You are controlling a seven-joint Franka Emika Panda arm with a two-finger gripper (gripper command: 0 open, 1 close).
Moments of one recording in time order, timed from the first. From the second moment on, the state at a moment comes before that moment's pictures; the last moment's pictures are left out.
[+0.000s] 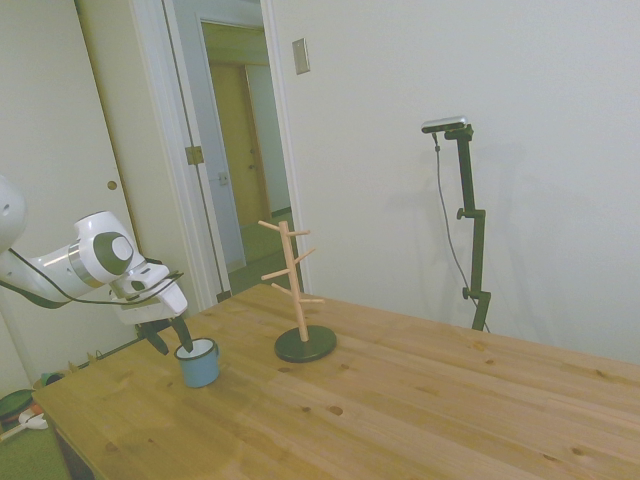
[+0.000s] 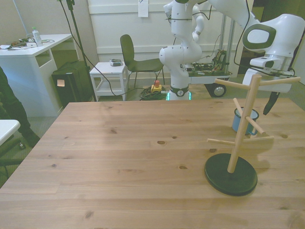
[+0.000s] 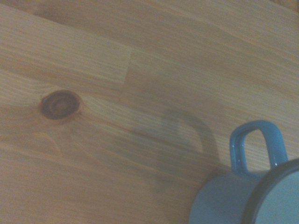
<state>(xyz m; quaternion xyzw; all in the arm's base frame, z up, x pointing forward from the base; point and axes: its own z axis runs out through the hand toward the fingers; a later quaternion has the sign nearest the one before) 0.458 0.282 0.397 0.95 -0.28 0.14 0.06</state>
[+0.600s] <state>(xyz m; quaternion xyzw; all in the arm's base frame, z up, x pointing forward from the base) 0.470 0.302 0.372 0.95 -0.28 0.14 0.07</state>
